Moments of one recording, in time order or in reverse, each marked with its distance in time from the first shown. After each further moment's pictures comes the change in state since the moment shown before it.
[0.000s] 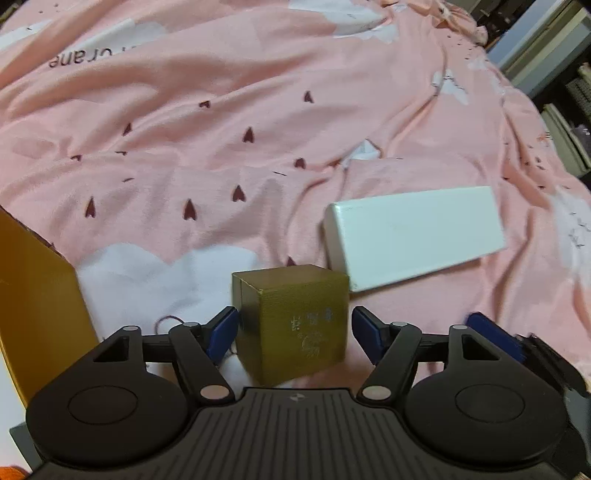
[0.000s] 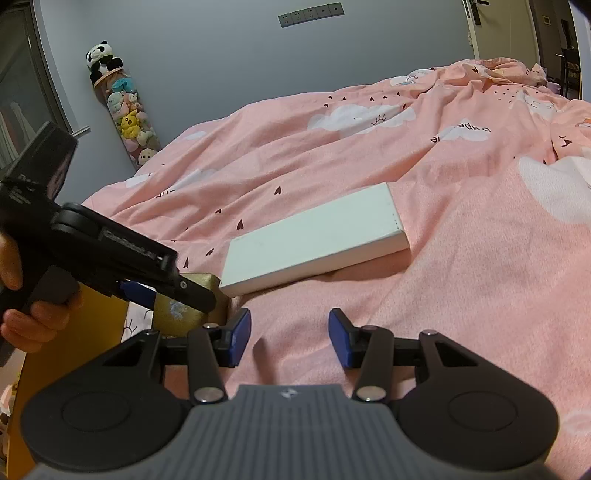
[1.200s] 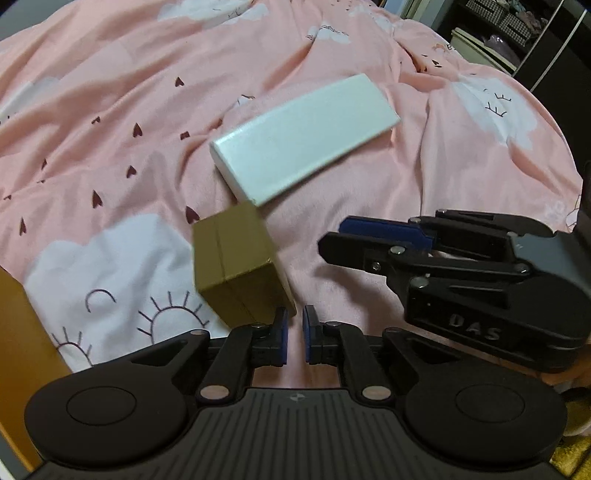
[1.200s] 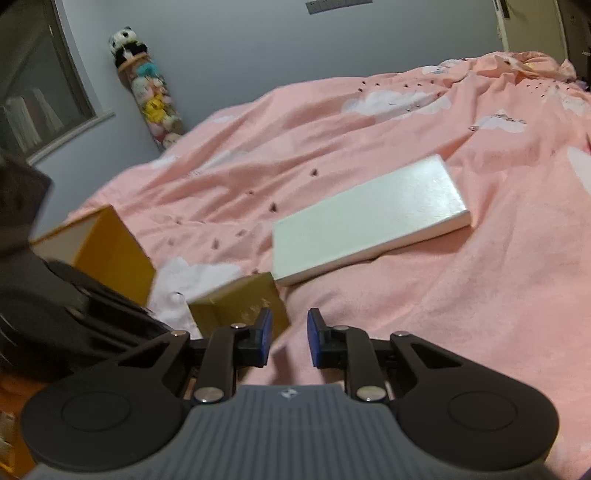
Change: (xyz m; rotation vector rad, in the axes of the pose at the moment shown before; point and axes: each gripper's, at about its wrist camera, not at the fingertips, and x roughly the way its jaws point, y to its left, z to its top) left arm 0.005 -0.047 -0.067 0.360 -0.034 -0.057; right arm 0.014 0.012 -0.007 -0.027 0.036 0.105
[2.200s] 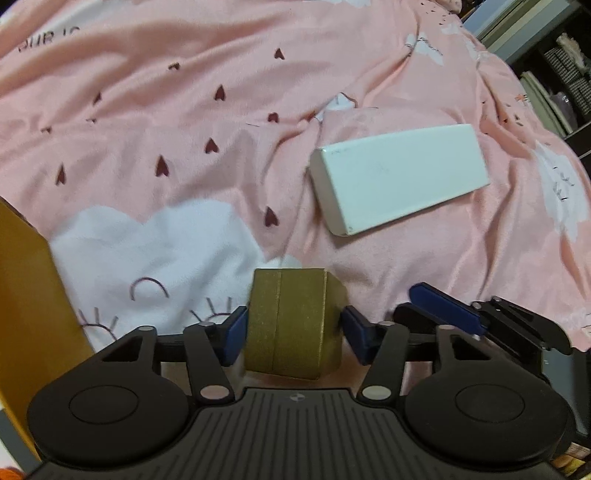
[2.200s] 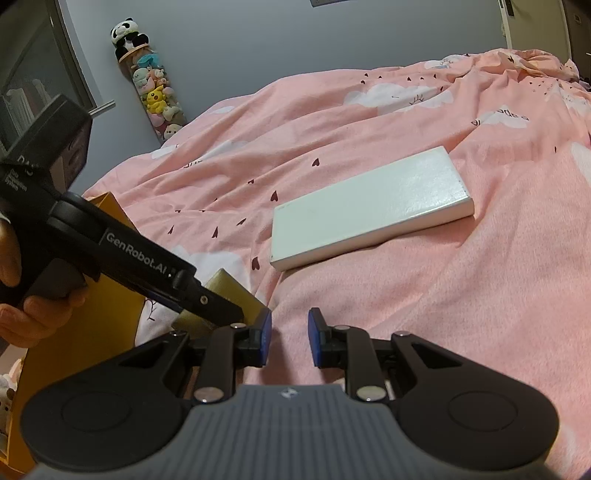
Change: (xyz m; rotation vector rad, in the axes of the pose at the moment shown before) left arm 0.010 0.057 0.029 -0.296 0.104 -0.016; right arm 0.004 0.002 -0.003 -0.020 0.033 -0.025
